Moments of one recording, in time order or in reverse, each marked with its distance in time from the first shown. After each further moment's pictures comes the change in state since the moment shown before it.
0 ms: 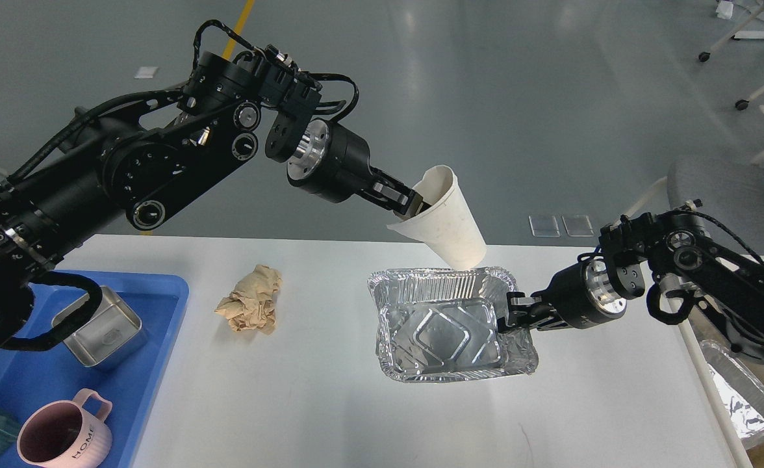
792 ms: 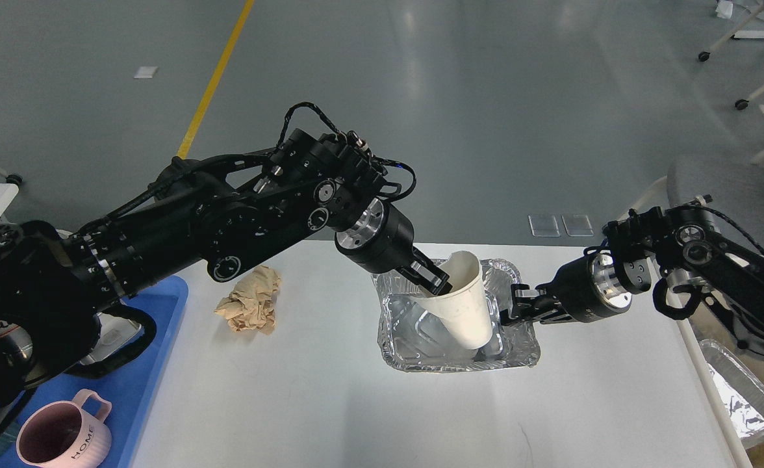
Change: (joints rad) left arm 0.040 -0.178 0.168 0.084 0.009 0.007 0.054; right arm -0.001 -0.010 0.026 0.001 0.007 0.000 0.002
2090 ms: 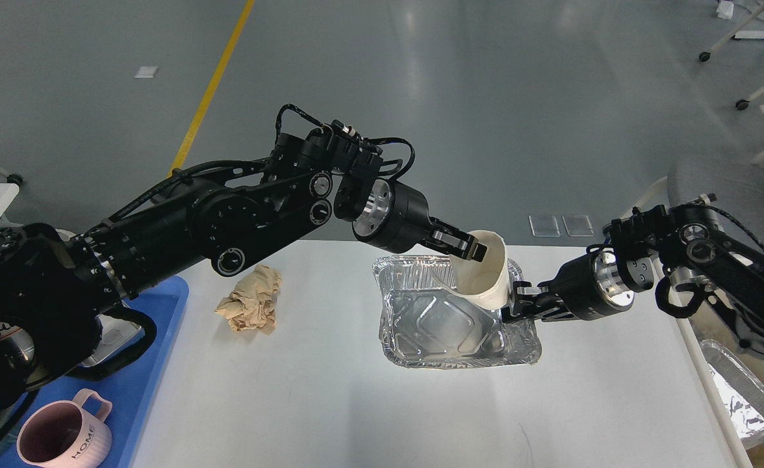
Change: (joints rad) left arm 0.008 -0.003 0.006 0.025 -0.202 0.215 0.032; right arm -0.004 -0.002 0.015 -0.002 -0.003 0.000 0.000
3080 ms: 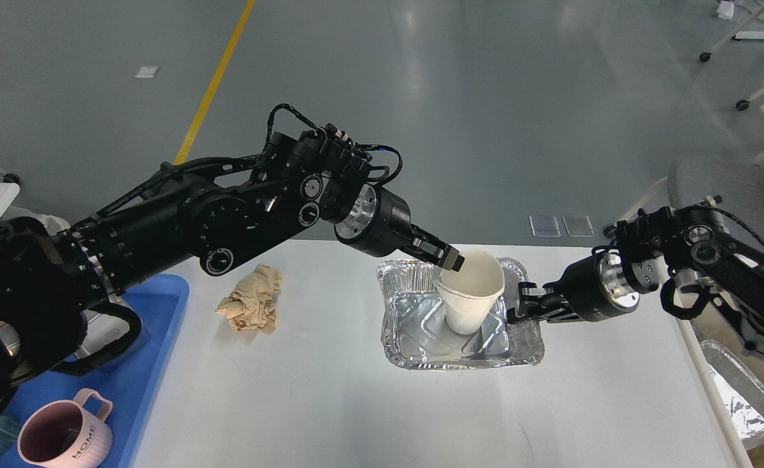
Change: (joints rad) left arm -0.016 0.036 0.050 -0.009 0.010 -0.009 0.023; right arm -0.008 -0.012 0.002 -0.002 0.000 0.000 0.000
